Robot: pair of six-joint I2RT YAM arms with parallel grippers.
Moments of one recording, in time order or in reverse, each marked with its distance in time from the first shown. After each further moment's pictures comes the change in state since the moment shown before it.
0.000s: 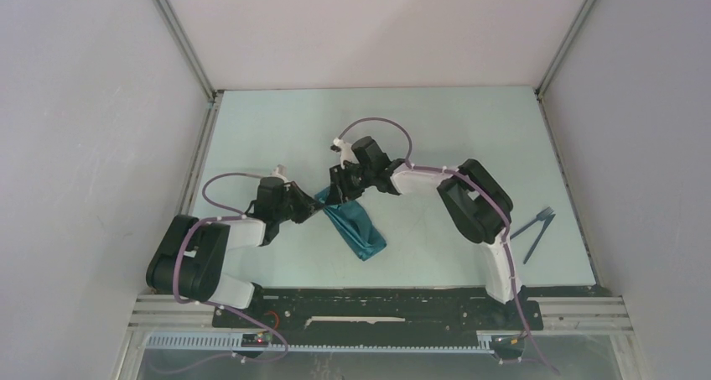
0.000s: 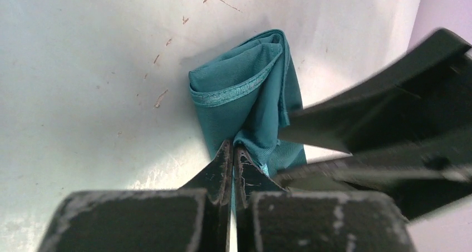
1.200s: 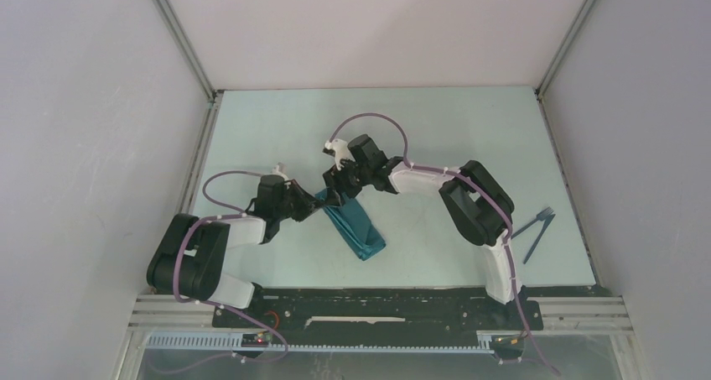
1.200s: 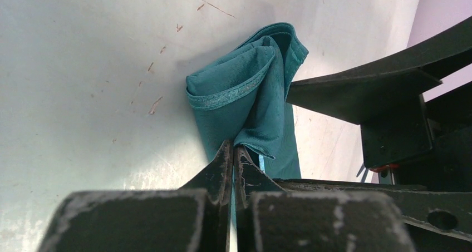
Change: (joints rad) left arm 0.000 0.008 0.021 -0.015 0.001 0.001; right arm 0.025 -0.042 0.021 -0.081 0.105 -0.283
